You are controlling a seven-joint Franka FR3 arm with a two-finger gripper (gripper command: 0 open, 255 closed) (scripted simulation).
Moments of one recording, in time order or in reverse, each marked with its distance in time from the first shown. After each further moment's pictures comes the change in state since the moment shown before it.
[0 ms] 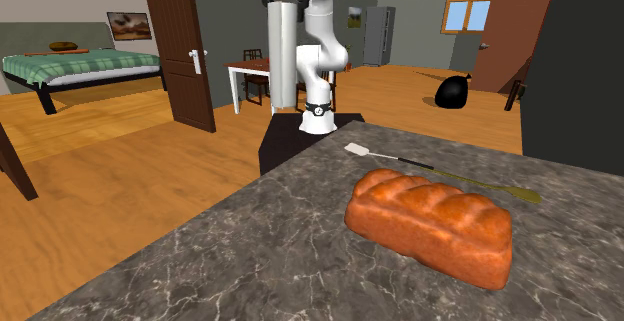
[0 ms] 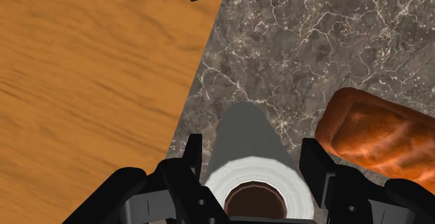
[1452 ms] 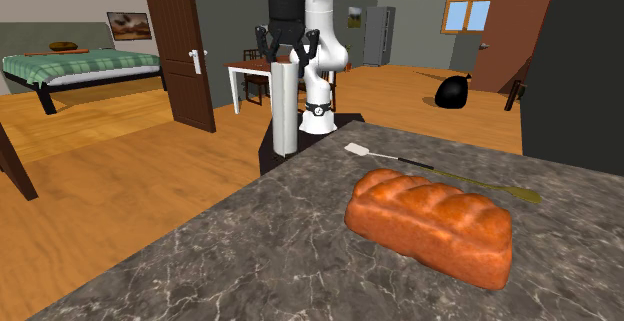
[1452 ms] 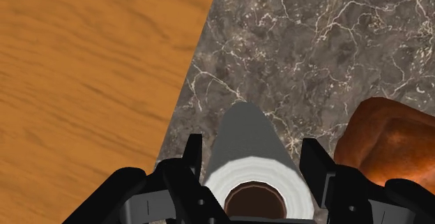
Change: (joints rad) arm 0.008 -0.111 0.002 -0.463 -0.008 0.352 0.018
